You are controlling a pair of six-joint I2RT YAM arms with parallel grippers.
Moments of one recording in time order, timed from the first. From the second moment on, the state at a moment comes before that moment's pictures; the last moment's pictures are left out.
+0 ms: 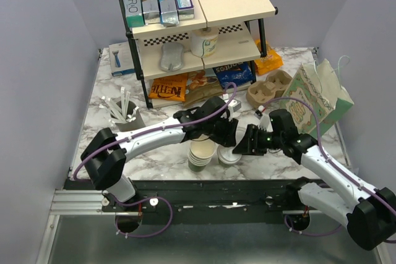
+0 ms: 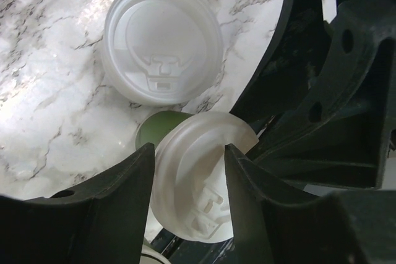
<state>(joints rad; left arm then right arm) -0.98 1.57 1.15 -0.36 0.22 -0.46 0.45 0.95 0.55 -0.40 -0.58 0.63</state>
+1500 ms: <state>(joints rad) -0.90 1.40 0.93 -0.29 0.31 -0.54 0.45 0.95 0.56 -0.42 -0.57 0.62</state>
